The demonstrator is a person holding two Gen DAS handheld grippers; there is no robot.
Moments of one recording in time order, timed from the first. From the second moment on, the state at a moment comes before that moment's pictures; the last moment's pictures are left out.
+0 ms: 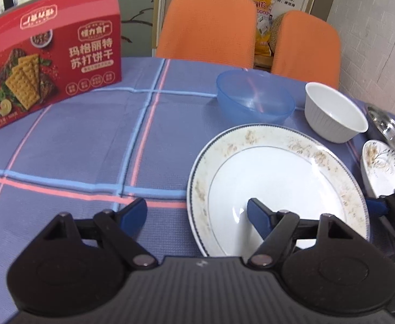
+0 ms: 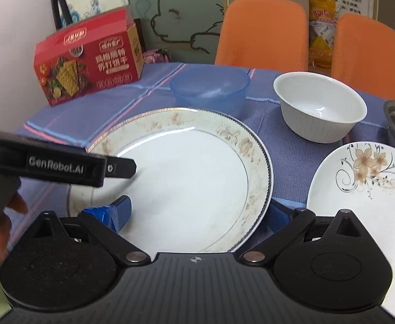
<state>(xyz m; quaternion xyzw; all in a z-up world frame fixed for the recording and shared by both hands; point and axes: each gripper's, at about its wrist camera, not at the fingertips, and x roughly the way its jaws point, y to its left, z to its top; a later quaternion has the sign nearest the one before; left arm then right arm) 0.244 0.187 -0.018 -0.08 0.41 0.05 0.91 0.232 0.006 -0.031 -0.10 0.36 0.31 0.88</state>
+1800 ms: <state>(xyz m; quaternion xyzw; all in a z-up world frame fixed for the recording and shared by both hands) 0.078 0.134 0.012 -0.05 0.39 0.02 0.92 0.080 -0.031 -0.002 0.00 0.35 0.28 0.89</state>
